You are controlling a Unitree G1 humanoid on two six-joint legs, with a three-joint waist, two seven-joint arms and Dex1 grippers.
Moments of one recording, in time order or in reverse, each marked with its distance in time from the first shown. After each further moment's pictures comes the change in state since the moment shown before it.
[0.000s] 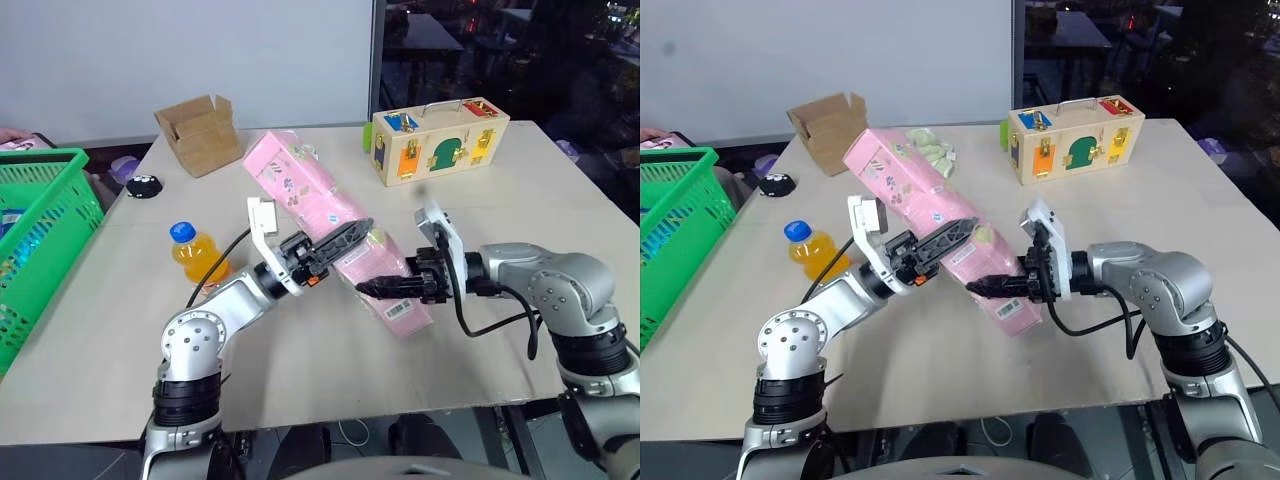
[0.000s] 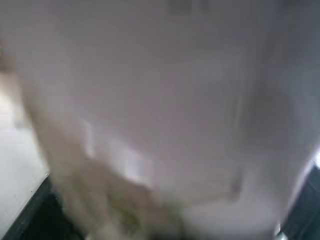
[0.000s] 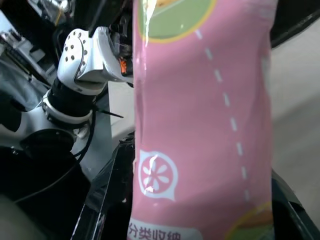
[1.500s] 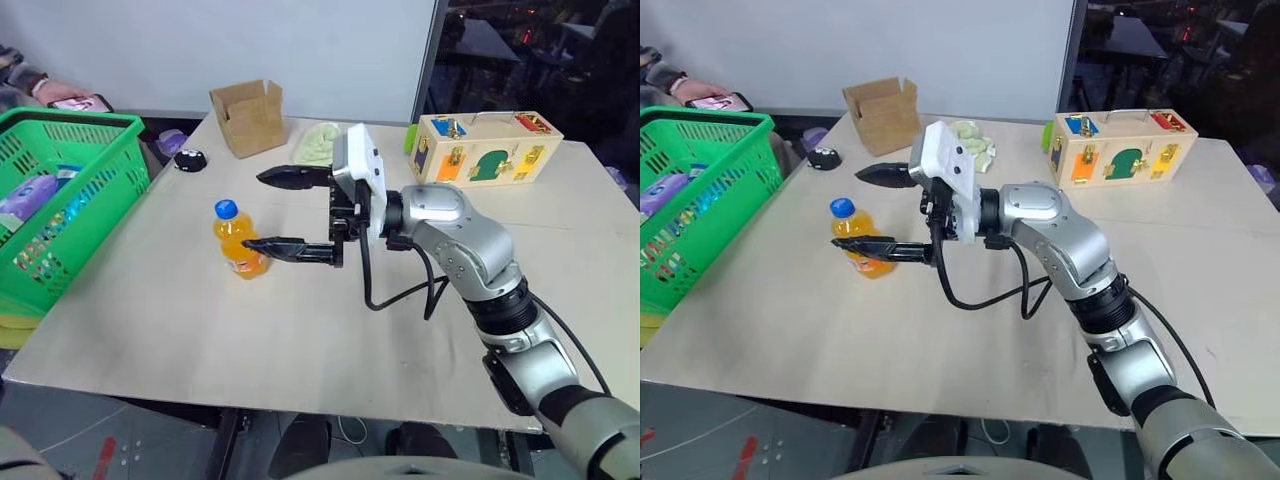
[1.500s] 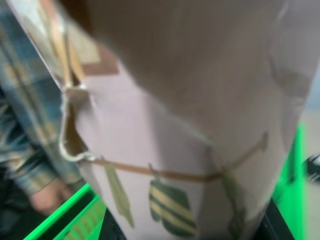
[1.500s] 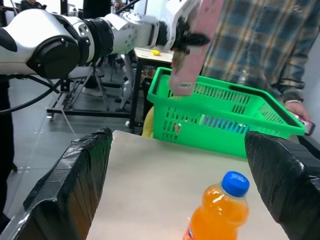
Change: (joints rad) left arm -0.636 1.025 0.144 1.563 1.039 -0.912 -0.005; right arm -0.277 0.350 0.195 0.174 -0.320 -0.623 -0.031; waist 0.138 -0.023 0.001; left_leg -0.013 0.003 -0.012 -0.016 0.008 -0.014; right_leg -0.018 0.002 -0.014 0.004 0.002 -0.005
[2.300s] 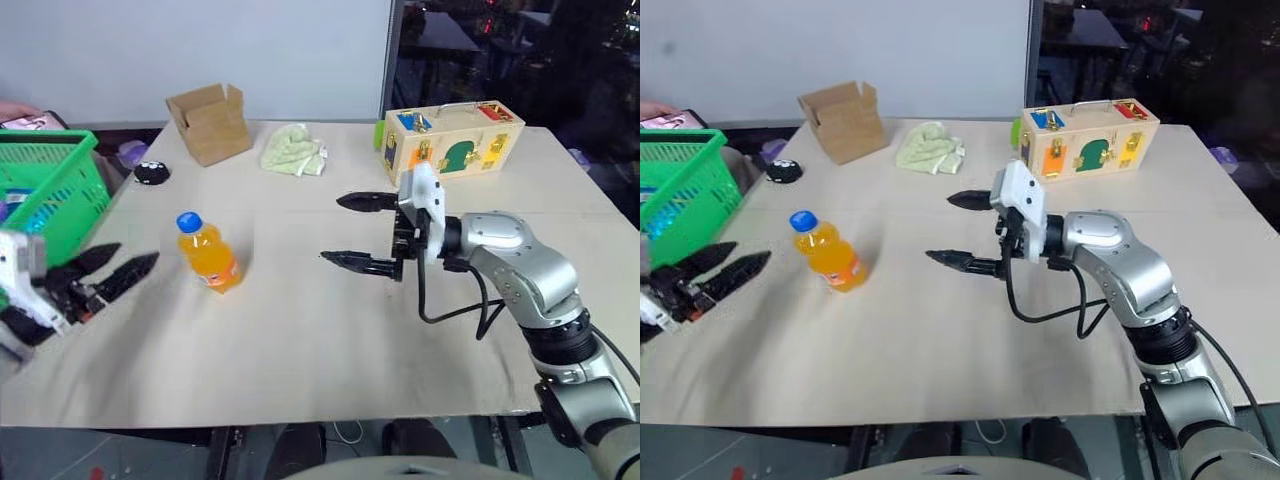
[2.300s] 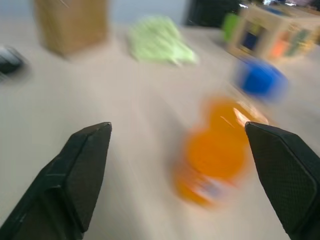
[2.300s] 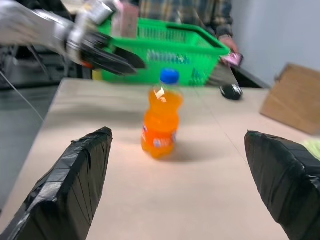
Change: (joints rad) left arm 1.165 -0.439 0.494 -1.488 -0.658 0.695 -0.345; right arm 0.221 -0.272 -0.094 -0.184 0.019 0.065 0.002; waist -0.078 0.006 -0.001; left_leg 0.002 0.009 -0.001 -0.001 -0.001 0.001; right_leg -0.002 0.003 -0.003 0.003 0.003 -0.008
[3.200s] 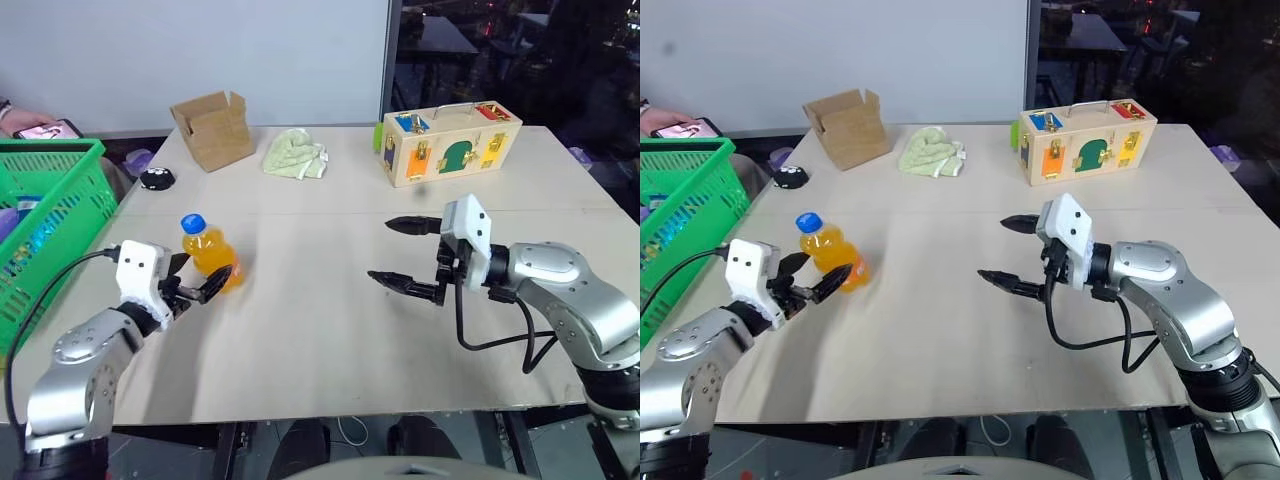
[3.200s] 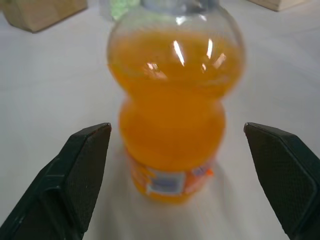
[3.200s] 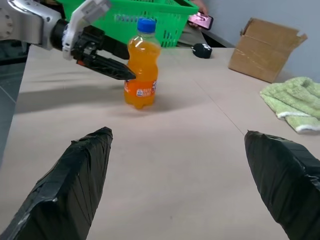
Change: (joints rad) left arm -0.209 -0.226 -0.419 0.048 0.424 -0.160 0.250; right arm 0.225 -0.183 -0.100 -0.179 0.024 0.048 -0.068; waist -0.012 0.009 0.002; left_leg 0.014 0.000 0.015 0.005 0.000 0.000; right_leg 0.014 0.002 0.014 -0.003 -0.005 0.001
